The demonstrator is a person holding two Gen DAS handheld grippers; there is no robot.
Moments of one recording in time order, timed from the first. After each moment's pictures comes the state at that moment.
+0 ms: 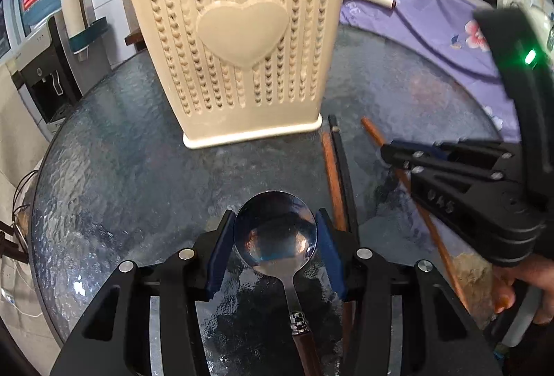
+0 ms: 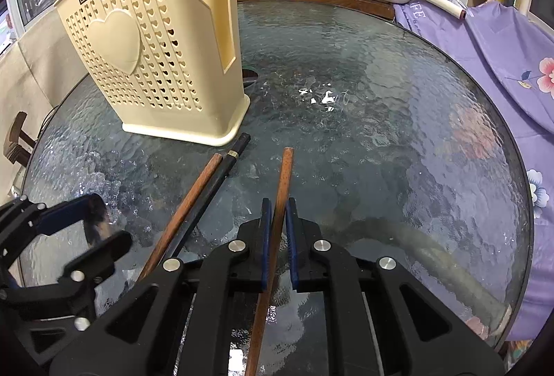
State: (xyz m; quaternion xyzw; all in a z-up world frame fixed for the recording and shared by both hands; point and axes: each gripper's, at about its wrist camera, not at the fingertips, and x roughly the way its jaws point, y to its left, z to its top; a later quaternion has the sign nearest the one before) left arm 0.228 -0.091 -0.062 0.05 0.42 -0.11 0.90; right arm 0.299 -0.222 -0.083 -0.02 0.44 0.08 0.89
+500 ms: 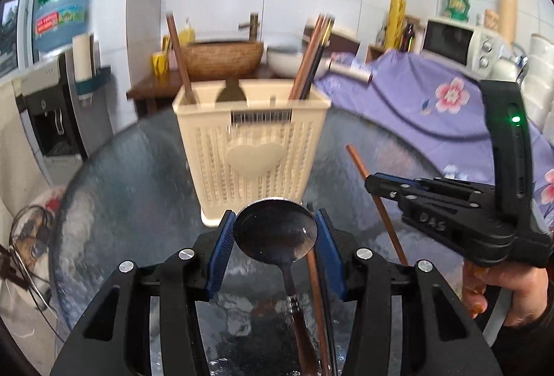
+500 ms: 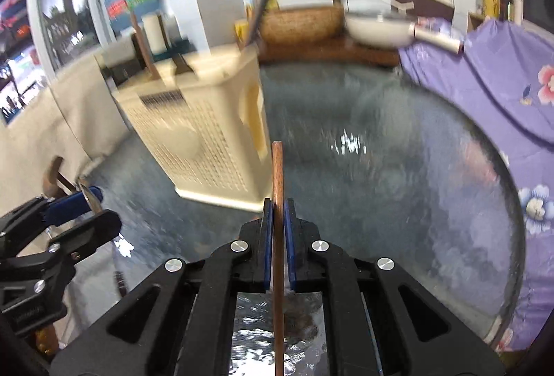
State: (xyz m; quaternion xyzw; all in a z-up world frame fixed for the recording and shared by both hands) left arm 0.196 -0.070 0.020 0.01 0.30 -0.15 0.94; right arm 0.269 -0.240 0.002 0.05 0.32 0.14 0.93
